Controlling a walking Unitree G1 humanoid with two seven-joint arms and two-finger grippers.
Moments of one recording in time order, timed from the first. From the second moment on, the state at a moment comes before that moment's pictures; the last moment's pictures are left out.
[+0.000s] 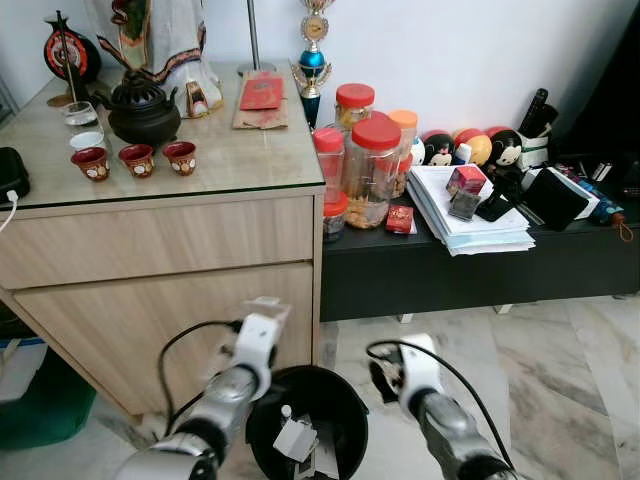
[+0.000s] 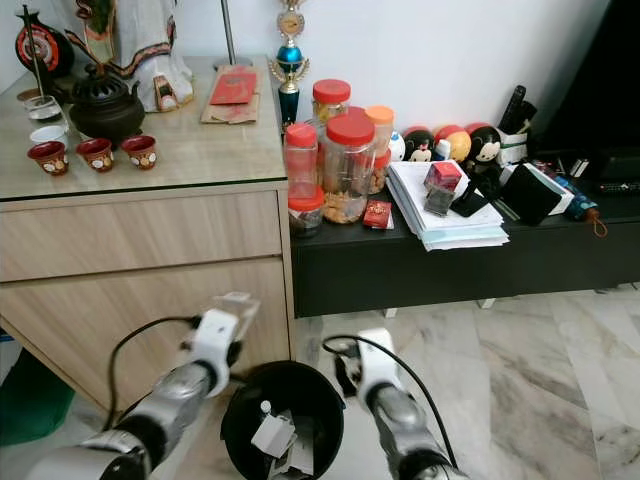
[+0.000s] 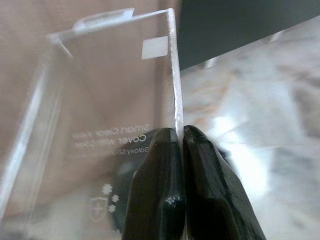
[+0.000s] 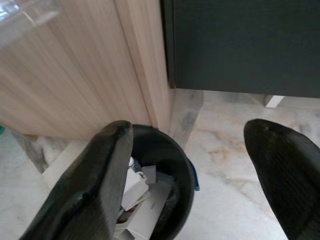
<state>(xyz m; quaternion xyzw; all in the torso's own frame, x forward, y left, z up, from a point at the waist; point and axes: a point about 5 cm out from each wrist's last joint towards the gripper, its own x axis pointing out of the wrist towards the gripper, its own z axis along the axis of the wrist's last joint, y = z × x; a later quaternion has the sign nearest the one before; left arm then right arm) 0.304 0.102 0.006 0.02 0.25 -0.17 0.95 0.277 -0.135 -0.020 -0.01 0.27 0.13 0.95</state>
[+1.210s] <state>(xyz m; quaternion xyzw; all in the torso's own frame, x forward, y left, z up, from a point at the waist) 0.280 0.087 -0.014 -0.05 0.30 -0.24 0.92 0.300 -0.112 0.015 -0.01 0.17 0.21 0.96</state>
